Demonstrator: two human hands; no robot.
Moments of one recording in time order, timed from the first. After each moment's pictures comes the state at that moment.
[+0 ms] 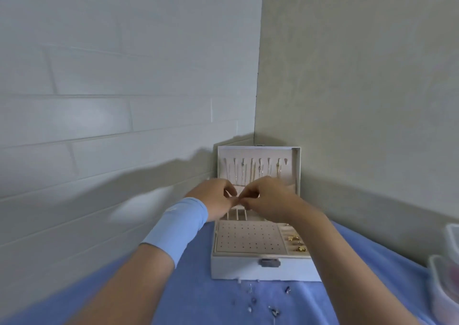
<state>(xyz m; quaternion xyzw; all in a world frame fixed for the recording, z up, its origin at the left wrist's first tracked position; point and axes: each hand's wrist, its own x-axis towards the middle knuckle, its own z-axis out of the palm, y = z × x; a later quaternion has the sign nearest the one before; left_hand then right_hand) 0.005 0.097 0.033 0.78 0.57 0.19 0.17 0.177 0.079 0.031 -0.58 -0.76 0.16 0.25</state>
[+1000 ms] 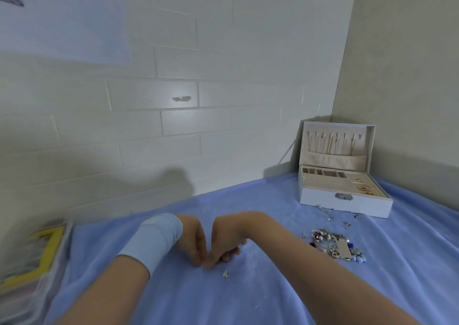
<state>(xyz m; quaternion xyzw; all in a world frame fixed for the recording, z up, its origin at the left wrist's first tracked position) -0.255 -0.172 -0.036 0.71 0.66 -0.15 0.20 -0.119 -0.131 -0.043 -0.41 -0.86 0.22 -0.19</state>
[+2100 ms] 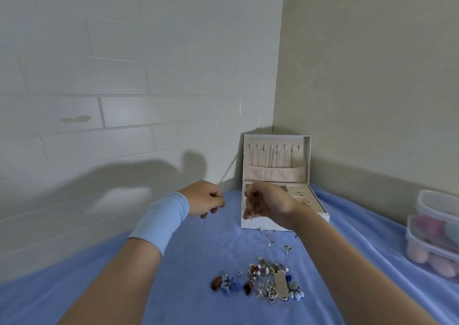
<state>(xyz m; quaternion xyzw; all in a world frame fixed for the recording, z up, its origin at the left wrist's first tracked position) -0.103 -0.037 0.026 0.77 0.57 0.15 0.25 0.105 -0.038 0.002 -0.44 -0.58 0.56 0.40</state>
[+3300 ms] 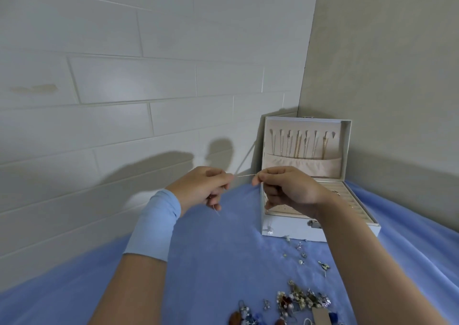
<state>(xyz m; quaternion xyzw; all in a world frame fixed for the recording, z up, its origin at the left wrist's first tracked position) -0.128 0.031 0.002 0.65 0.47 0.35 0.48 0.099 0.040 -0.002 -0.43 -0.63 0.53 0.35</state>
